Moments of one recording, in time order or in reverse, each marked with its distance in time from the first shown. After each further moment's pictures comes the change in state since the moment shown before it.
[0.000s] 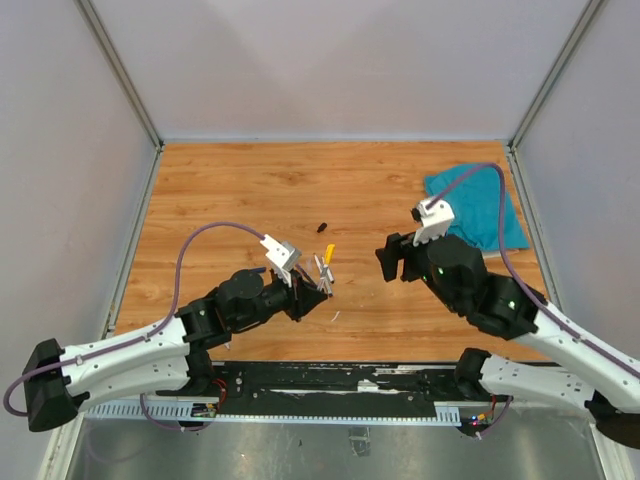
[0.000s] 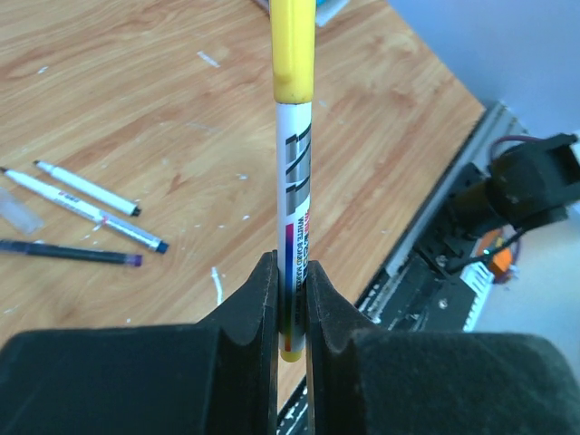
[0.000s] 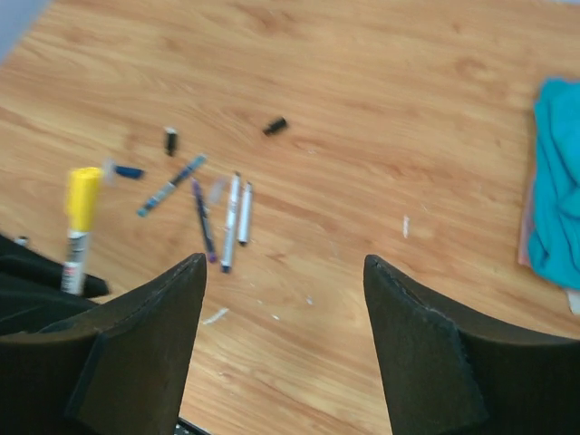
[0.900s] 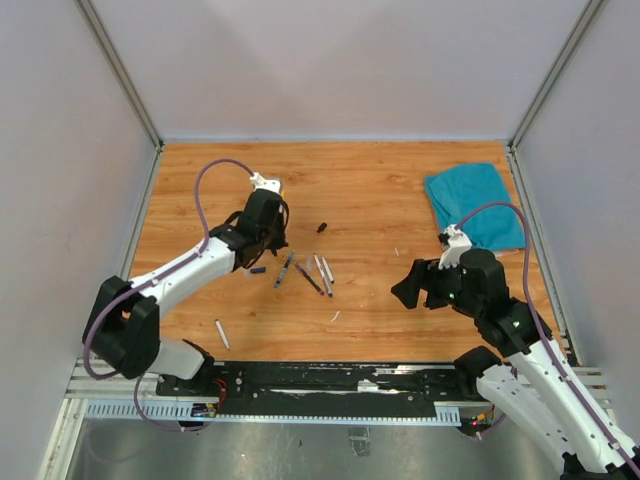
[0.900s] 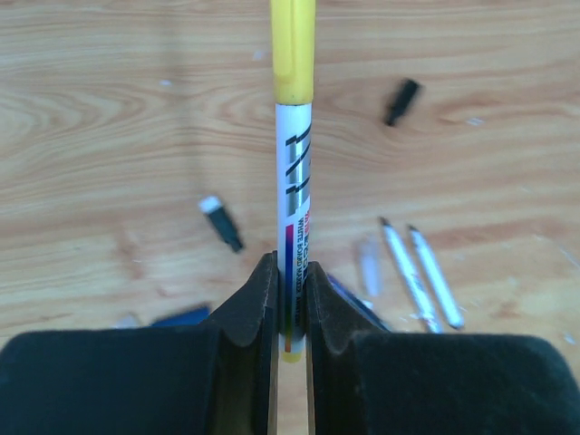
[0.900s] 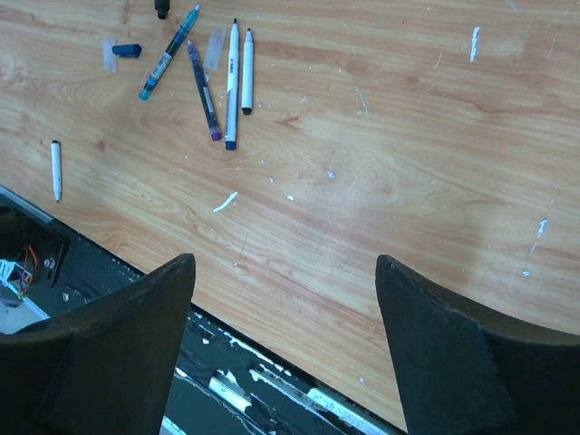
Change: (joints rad) left arm 0.470 0.607 0.460 -0.361 -0.192 0.052; right arm -0.618 -0.209 -0.335 -0.115 -0.753 0.089
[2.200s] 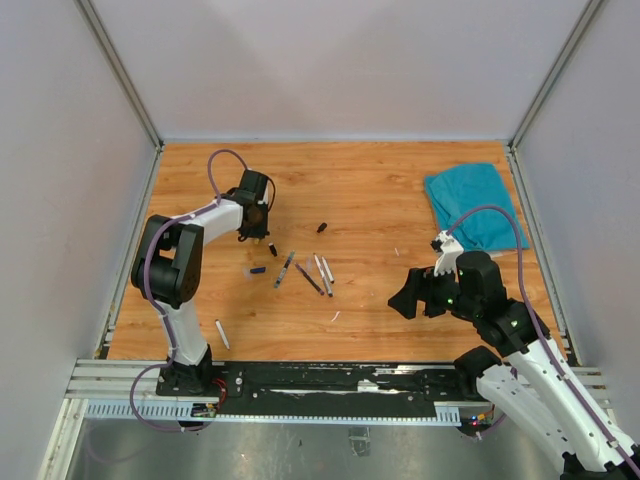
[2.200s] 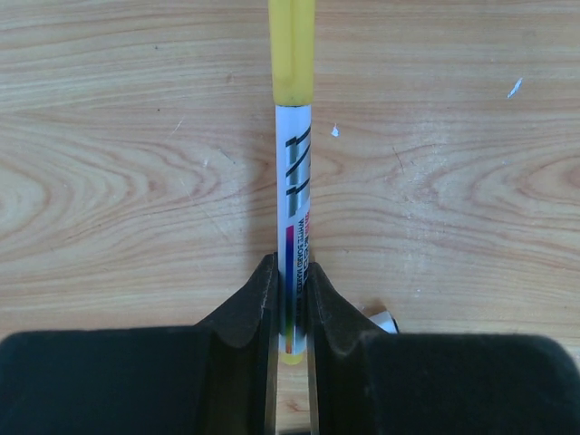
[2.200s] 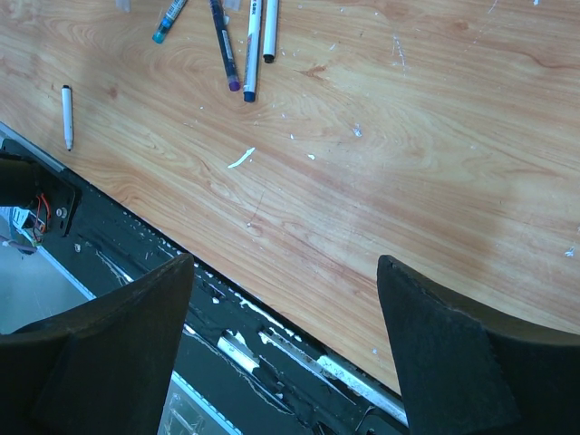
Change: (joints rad) left arm 0.306 0.489 0.259 -0.120 0.082 0.196; right arm 0.000 -0.002 -0.021 -0.057 -0.115 -0.019
